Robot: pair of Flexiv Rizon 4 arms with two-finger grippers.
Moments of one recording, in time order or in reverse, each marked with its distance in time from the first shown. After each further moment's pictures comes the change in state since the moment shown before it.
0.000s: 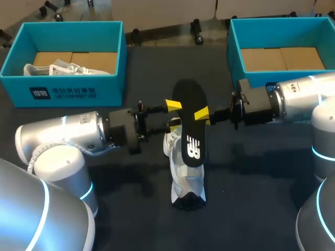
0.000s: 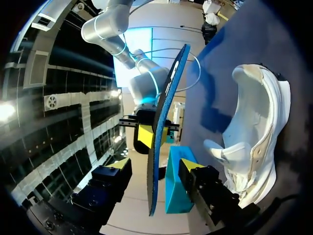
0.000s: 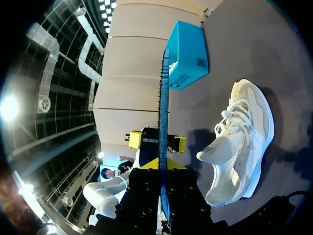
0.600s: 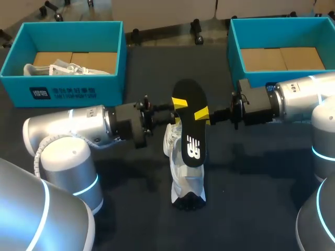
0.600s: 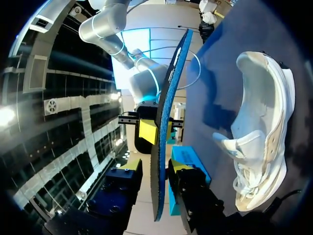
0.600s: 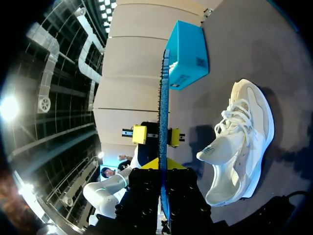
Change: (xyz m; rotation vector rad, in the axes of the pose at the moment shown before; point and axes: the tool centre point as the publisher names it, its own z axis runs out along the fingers) left arm -0.006 0.009 0.016 0.017 -0.006 0.033; right arm 0.000 0.000 0.000 0.000 0.000 0.000
